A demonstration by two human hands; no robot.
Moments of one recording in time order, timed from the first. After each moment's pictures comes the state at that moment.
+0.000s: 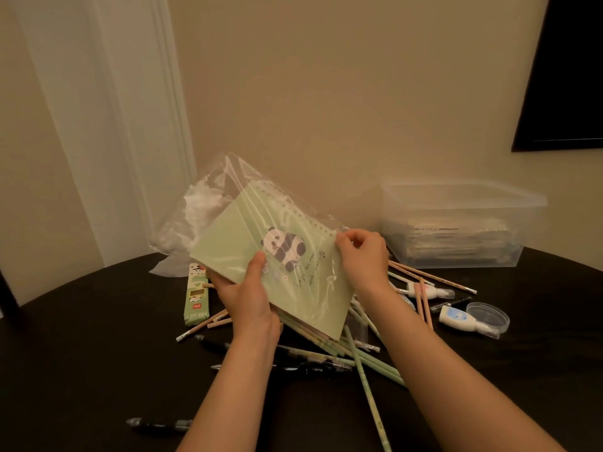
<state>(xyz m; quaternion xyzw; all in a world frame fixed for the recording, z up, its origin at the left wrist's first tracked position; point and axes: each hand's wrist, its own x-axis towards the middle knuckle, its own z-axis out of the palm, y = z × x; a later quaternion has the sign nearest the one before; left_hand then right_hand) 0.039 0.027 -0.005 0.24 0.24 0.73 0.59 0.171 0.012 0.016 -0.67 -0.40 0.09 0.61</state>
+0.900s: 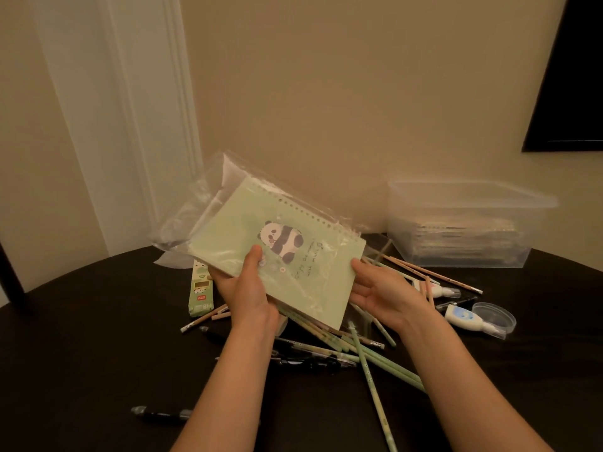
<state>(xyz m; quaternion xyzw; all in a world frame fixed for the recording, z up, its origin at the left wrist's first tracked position) 0.031 0.030 -0.001 0.20 0.26 0.72 0.61 0.186 -0.028 -0.001 -0.43 -0.26 0.56 0.66</state>
